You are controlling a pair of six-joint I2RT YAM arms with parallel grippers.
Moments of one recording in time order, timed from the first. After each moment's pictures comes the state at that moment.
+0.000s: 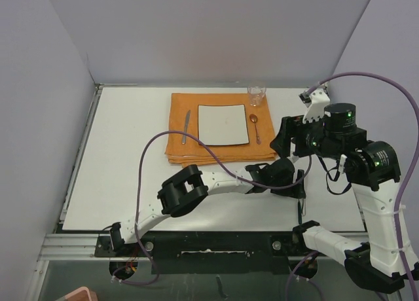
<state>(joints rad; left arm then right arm) -1.24 2.41 1.88 -0.09 0.11 -0.93 0.36 1.04 1.65 -1.24 -0.15 0.17</state>
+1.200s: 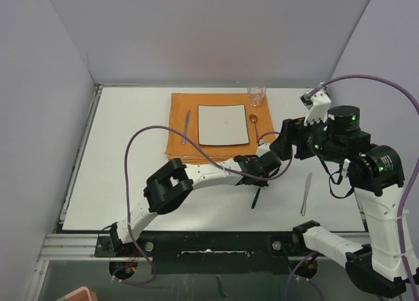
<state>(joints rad) -1.19 2.29 1.81 -0.43 -0.23 -0.80 0.36 1.03 1.68 -1.25 -0.19 0.16</state>
